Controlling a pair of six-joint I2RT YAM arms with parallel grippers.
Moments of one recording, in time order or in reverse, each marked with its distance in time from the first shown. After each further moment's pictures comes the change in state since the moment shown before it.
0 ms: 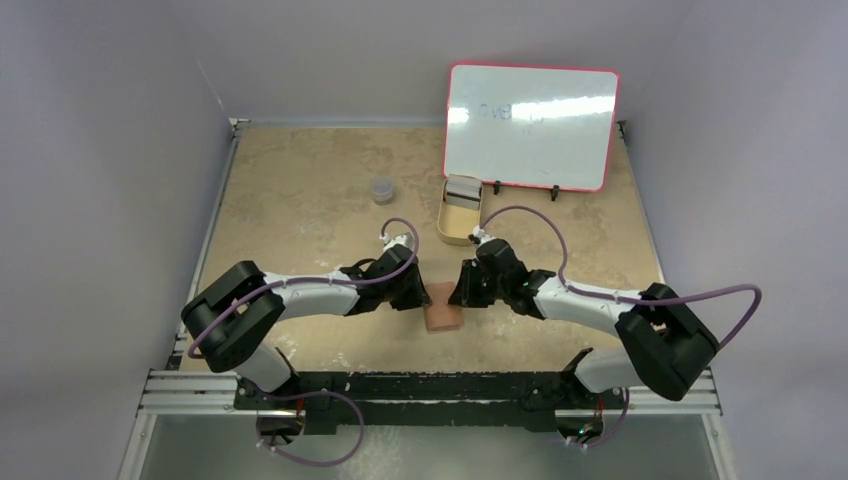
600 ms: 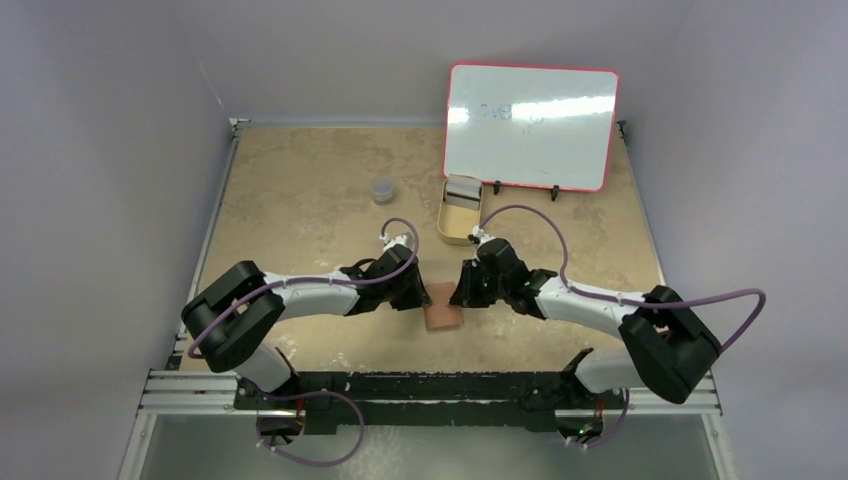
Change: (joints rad) left arm 0.000 0.000 0.000 0.000 0.000 0.000; right arm 0.000 0.000 0.006 -0.002 -0.008 -0.030
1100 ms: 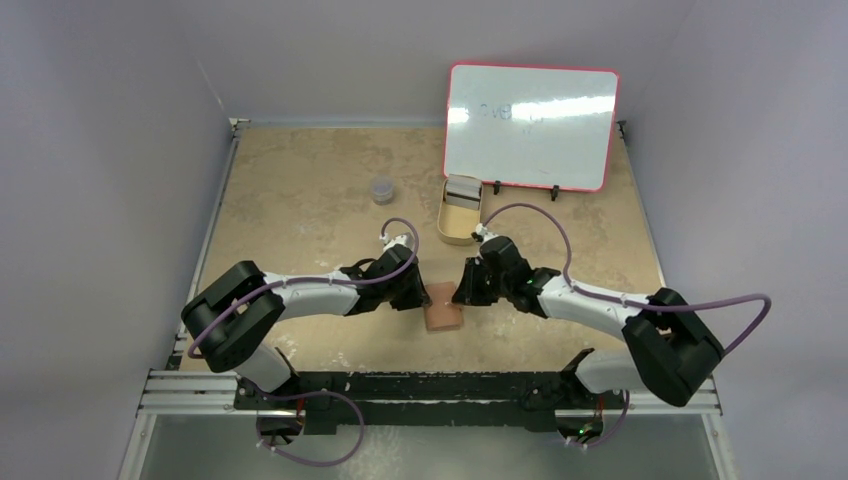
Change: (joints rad) left arm 0.000 0.000 0.001 -0.002 -0.001 0.000; right arm -0.025 -0.034 0.005 -0.042 0.003 0.001
